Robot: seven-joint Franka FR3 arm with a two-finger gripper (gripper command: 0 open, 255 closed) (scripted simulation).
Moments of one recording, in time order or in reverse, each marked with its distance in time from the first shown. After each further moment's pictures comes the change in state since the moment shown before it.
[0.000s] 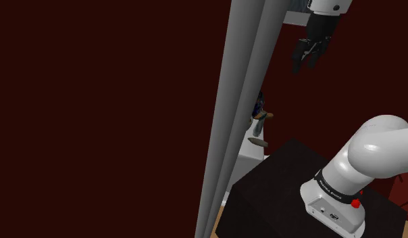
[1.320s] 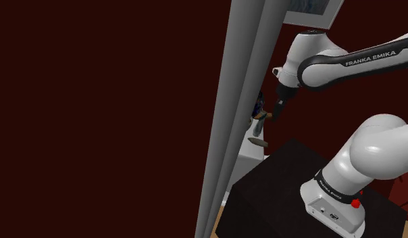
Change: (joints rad) arm 0.060 0.135 -0.180 -0.525 -0.166 0.702 -0.372
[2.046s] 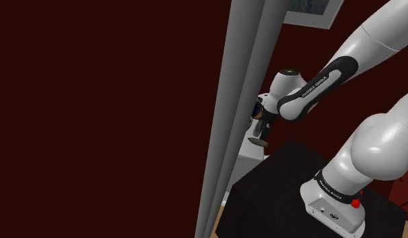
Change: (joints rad) arm 0.040 0.543 -0.126 -0.044 -0.079 0.617 -0.229
